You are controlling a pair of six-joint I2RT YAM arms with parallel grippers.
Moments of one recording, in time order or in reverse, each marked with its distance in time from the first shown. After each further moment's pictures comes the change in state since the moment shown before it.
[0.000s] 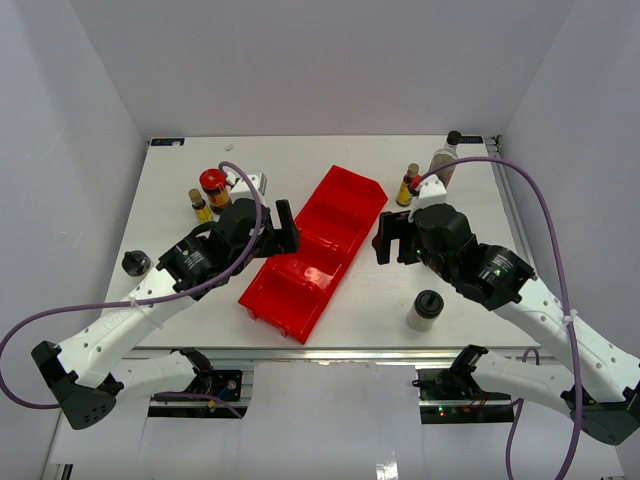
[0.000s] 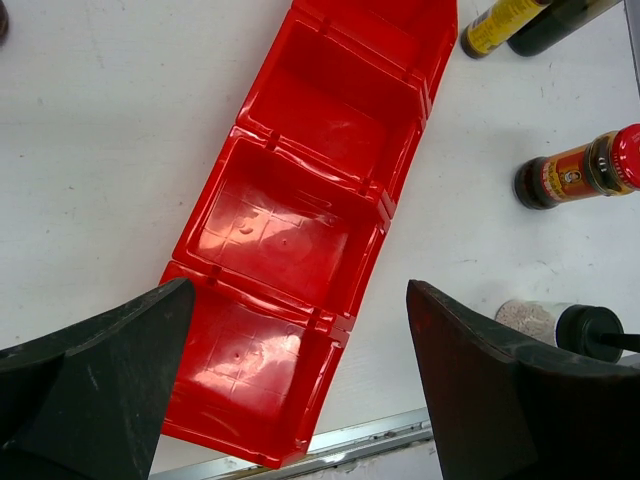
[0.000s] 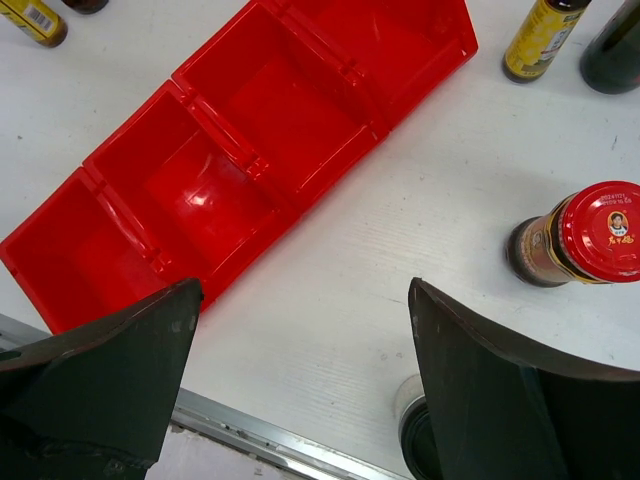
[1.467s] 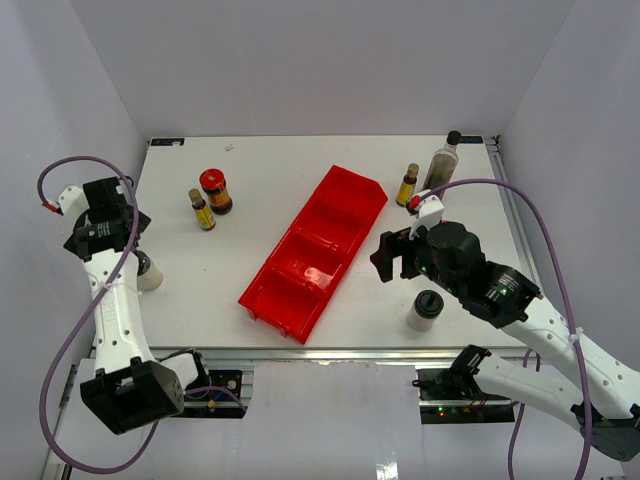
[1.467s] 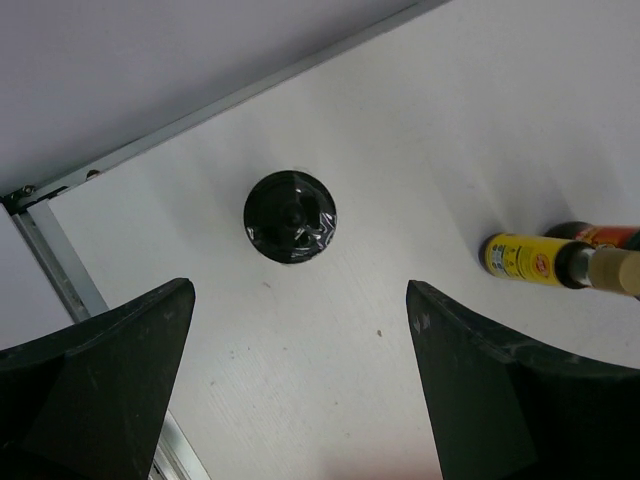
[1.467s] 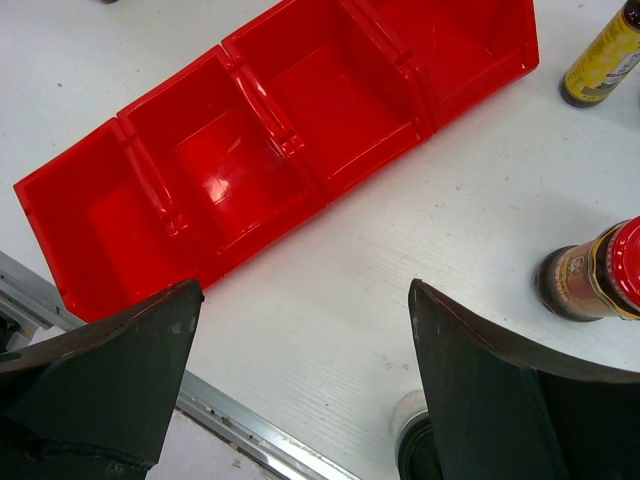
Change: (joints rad) left arm 1.121 0.038 0.036 -0.213 -0.057 0.004; right arm 0.000 -0.135 -0.171 0.124 -0.129 -0.110
